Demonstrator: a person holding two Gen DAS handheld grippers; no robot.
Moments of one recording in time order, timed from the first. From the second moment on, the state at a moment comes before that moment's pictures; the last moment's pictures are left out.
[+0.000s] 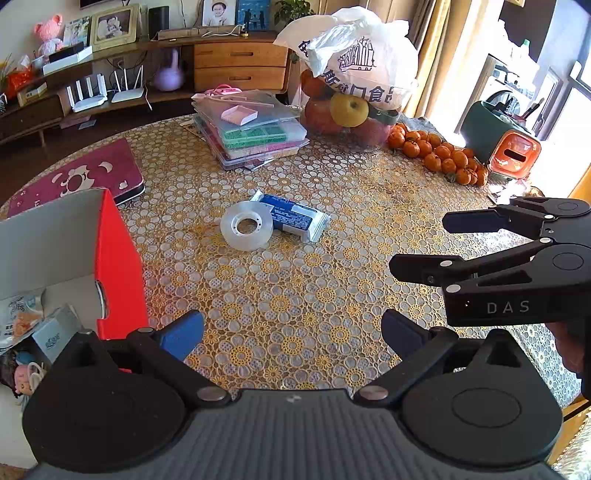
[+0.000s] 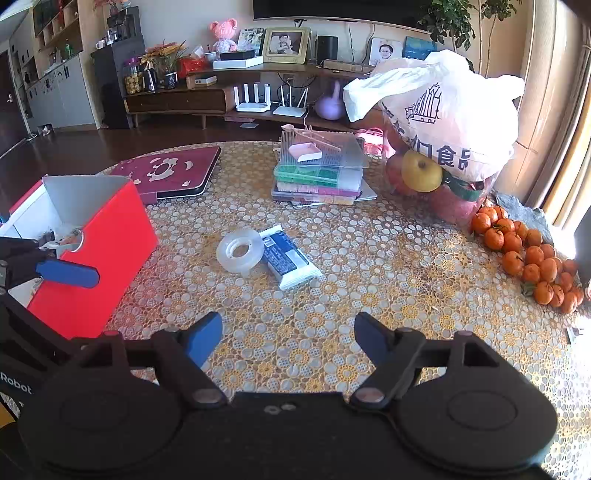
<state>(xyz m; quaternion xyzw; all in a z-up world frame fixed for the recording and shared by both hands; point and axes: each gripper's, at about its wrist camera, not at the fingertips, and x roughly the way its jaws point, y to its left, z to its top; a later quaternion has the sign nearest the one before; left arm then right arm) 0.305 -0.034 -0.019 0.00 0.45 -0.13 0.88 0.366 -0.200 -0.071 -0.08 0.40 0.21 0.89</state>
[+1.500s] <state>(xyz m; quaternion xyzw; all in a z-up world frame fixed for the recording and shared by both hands) 0.420 -0.033 -0.104 -0.02 0.46 -0.06 0.89 0.517 -0.155 -0.154 -0.12 0.46 0.30 0.83</state>
